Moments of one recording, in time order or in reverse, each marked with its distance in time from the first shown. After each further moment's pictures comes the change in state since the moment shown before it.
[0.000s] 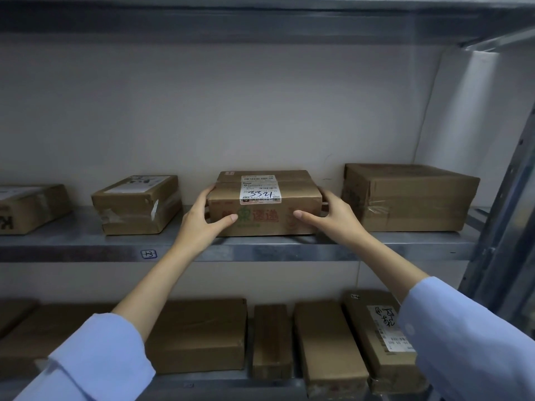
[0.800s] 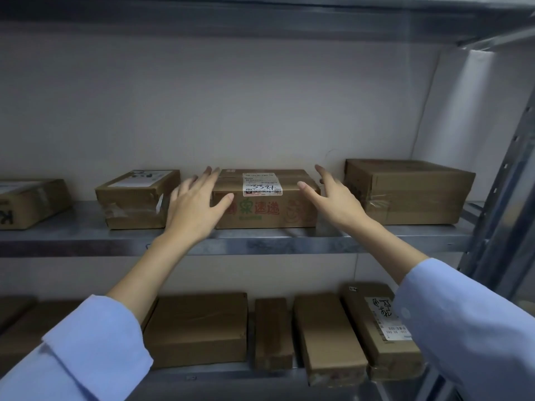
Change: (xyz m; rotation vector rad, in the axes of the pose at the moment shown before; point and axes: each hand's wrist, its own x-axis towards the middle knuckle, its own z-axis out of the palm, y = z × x) left_hand 0.000 0.039 -0.025 0.742 0.021 0.170; right_hand 0.005 -0.034 -0.001 -0.347 0.020 0.112
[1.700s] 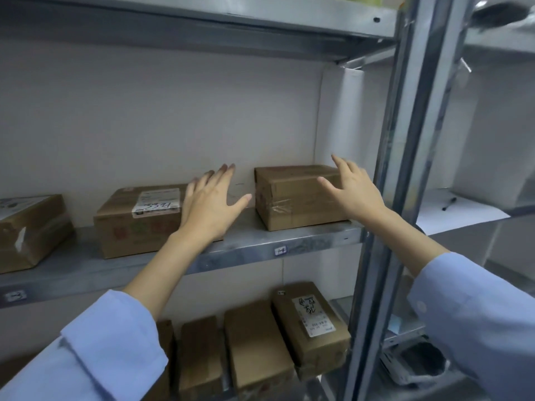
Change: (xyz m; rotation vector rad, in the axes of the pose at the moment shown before) left_hand 0.035 0.184 0.063 -0.042 -0.043 0.240; right_hand -0.036 0.116 -0.157 -0.362 0.254 0.145
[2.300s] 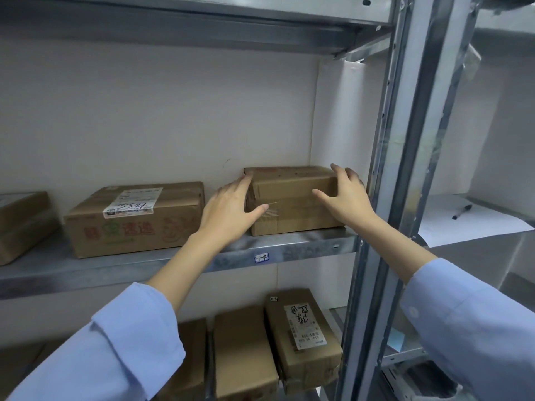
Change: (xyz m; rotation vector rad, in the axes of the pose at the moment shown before) left_hand 0.017 0.058 0.042 -0.112 -0.048 -0.017; right_hand 0.027 0.045 0.027 0.214 -0.027 0.057
